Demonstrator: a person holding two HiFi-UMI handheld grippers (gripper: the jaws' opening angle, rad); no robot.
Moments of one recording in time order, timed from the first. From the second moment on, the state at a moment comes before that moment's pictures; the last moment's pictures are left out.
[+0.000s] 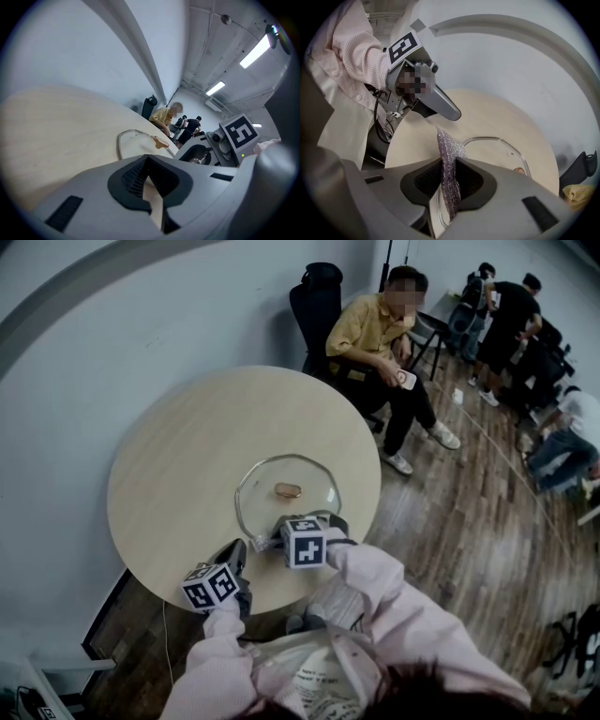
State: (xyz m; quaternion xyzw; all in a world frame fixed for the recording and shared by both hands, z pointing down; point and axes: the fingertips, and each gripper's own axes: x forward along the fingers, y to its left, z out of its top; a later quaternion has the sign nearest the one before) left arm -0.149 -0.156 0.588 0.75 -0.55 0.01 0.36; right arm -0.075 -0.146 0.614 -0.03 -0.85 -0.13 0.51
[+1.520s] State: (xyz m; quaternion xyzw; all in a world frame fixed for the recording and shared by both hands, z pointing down) left arm -0.139 -0.176 0.587 0.73 -0.59 0.00 0.35; right arm -0.062 -0.188 0.545 -0.01 -0.94 0.03 0.35
